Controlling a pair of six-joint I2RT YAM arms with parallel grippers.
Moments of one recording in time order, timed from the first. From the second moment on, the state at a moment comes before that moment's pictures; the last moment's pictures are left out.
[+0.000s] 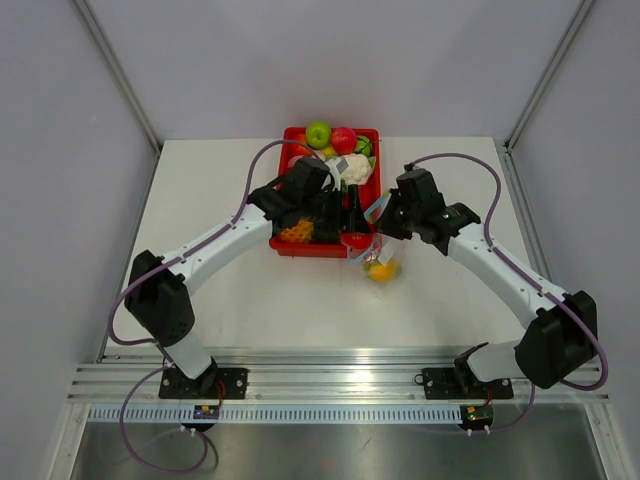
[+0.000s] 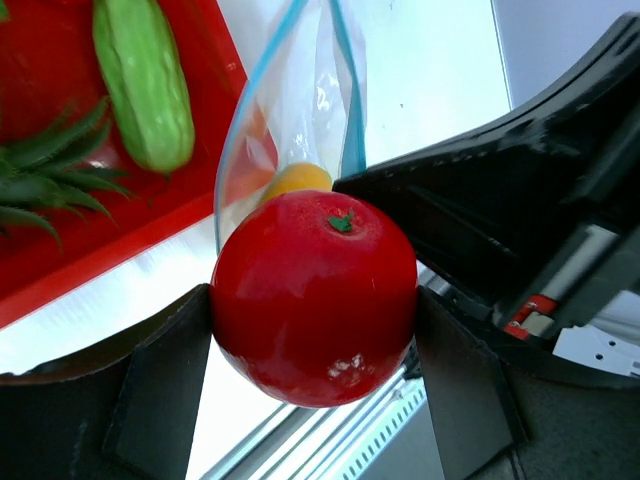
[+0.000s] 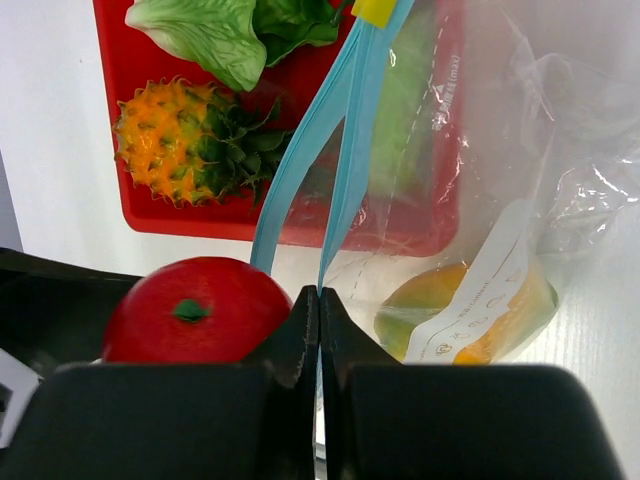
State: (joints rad) left arm -0.71 1.66 1.49 -0.53 0.30 -0.61; right arm 0.50 1.38 1.17 -0.54 0.00 0.75
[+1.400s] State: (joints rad) left arm -0.70 1.78 1.49 -0.50 0.27 -0.65; right arm 0.49 1.26 1.06 -0.43 -0.14 0.83
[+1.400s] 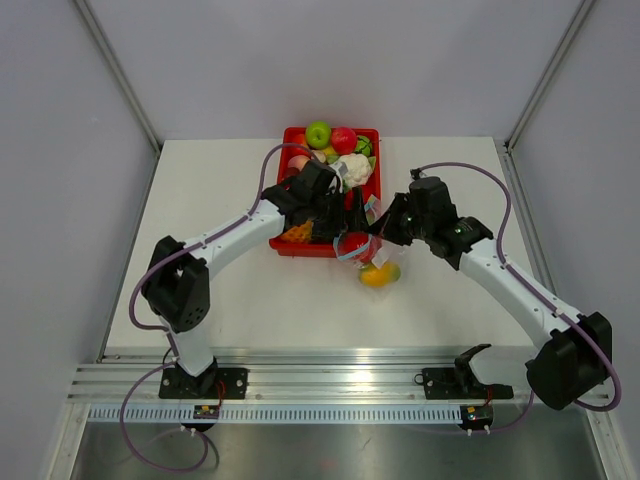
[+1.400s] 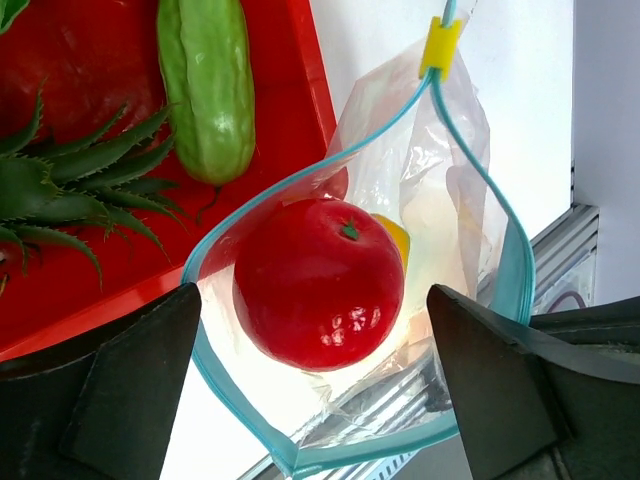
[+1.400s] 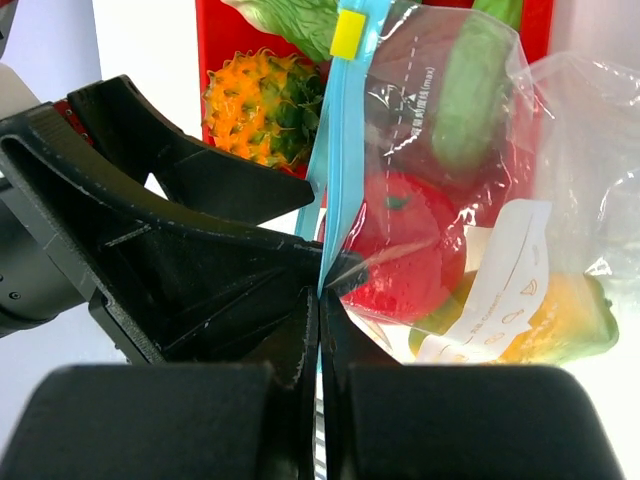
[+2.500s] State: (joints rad) left arm -0.70 1.58 1.26 -0.48 0.27 -0.60; right arm 0.49 1.19 1.03 -0.46 -0.14 0.85
